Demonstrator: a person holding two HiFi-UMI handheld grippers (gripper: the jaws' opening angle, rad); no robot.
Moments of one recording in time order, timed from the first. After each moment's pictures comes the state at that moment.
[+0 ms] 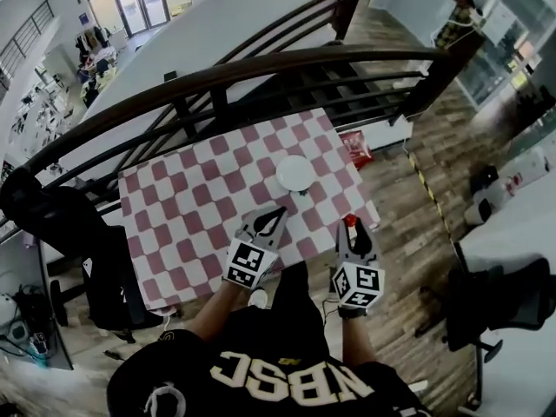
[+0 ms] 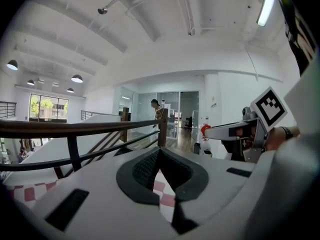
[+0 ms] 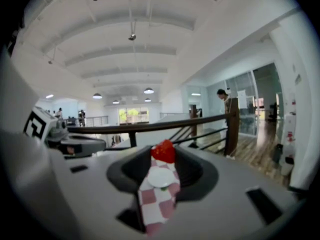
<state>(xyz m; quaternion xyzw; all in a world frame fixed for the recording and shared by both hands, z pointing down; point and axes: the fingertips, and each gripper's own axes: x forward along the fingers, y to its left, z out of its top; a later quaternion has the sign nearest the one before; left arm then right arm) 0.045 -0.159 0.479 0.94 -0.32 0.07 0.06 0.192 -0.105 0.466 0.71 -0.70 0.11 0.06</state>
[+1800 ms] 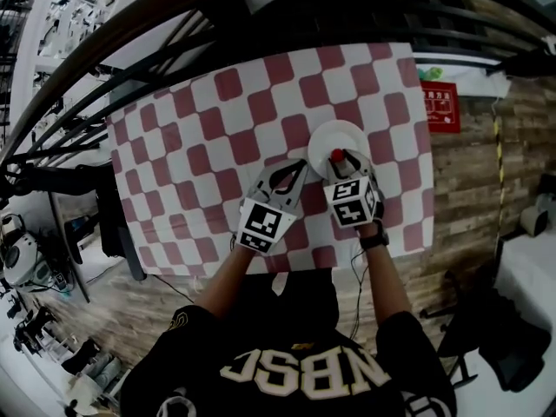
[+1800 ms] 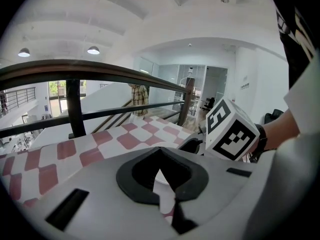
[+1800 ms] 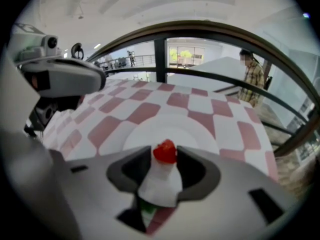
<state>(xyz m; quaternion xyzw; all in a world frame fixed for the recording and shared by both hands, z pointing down) 0.072 -0.350 0.696 0.88 -0.40 0.20 0.16 0.138 -0.357 0.800 0.40 -0.79 0.22 0.41</state>
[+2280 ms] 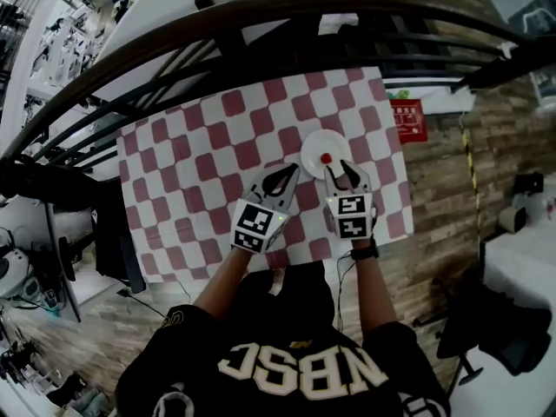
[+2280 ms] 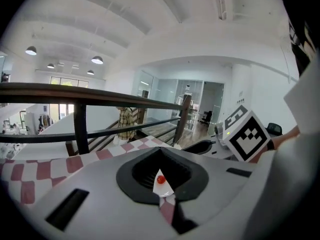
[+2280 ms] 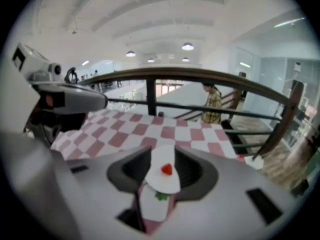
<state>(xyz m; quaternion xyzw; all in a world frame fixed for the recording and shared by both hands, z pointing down) 0.053 -0.319 0.595 0.89 -0.41 0.13 0.16 0.142 -0.326 0.668 0.50 -0.79 0.19 0.31</state>
